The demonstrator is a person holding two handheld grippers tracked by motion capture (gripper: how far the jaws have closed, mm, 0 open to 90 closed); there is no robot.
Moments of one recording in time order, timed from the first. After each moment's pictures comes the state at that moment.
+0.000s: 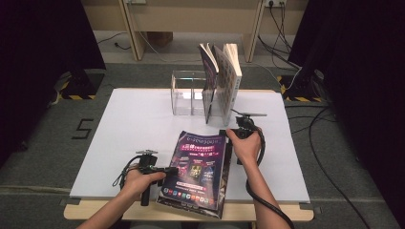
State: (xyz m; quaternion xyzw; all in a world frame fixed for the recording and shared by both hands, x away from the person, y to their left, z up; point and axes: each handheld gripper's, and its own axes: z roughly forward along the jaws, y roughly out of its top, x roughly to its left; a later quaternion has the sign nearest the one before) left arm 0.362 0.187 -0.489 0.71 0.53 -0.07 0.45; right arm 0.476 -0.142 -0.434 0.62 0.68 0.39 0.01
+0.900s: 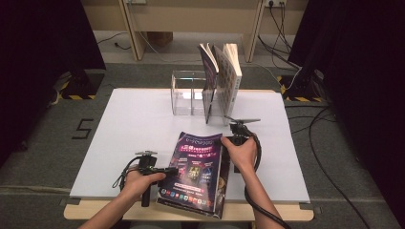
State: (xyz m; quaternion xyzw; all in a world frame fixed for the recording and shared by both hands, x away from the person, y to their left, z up) left arm 0.360 0.188 -0.491 0.71 0.53 -0.06 0.46; right arm 0.454 -0.124 -0.438 0.61 0.71 0.35 -0.06
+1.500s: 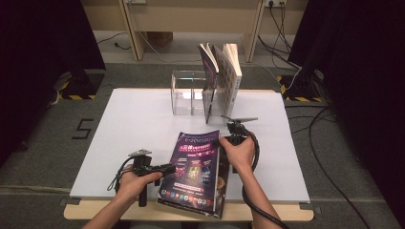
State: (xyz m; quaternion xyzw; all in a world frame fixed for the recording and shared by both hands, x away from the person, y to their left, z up) left arm 0.351 0.198 -0.477 0.70 0.53 -0.02 0.49; right arm 0.450 -0.117 -0.426 0.60 0.71 0.36 -0.06
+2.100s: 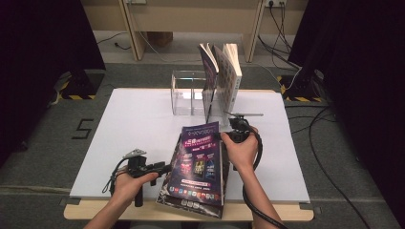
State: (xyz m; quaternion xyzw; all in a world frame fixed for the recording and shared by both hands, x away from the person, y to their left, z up) left arm 0.345 0.208 -0.472 0.69 0.53 0.01 0.49; right arm 0.436 -0.116 -0.390 0.58 0.71 0.41 -0.01
